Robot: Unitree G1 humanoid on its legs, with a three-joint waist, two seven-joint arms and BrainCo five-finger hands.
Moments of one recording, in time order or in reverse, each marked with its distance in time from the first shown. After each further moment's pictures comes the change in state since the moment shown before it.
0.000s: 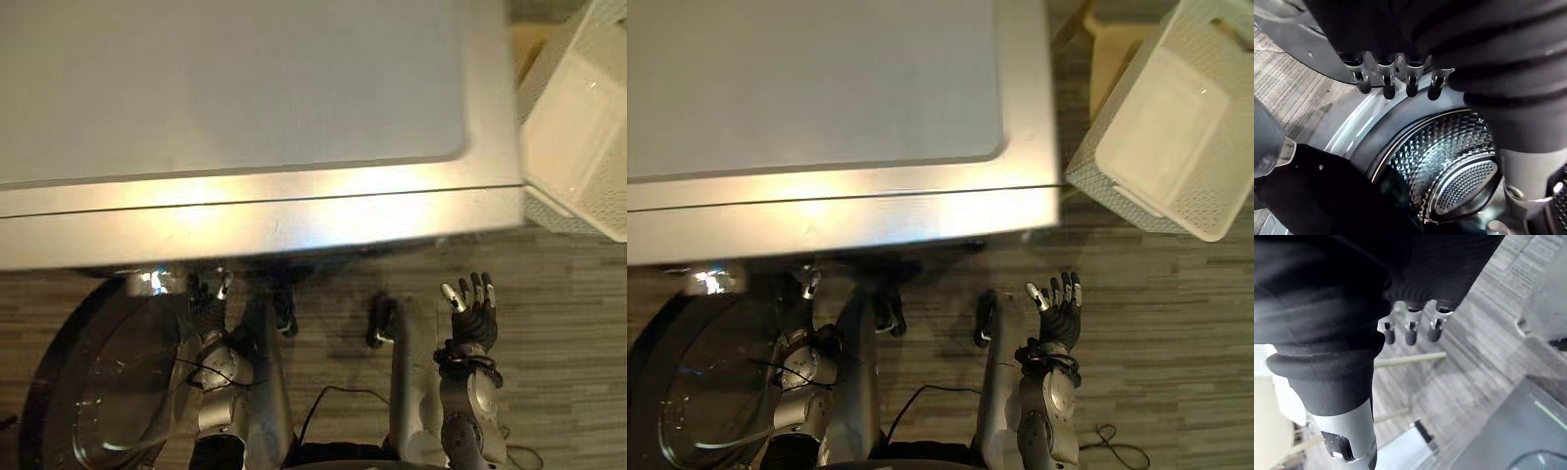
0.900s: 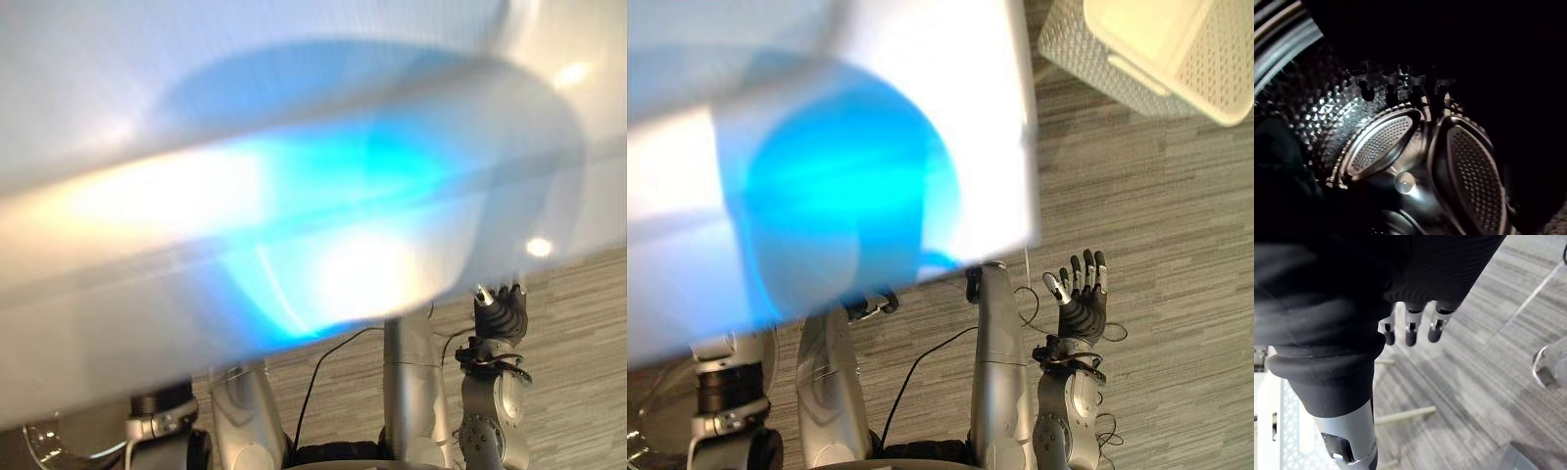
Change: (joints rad) left arm -0.289 0.198 0.145 -0.432 -0.088 -0.016 0.036; right arm 0.036 0.002 -0.068 -0.181 -0.008 -0.007 0.126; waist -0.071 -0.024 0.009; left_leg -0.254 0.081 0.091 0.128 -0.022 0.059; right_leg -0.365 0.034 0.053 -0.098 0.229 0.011
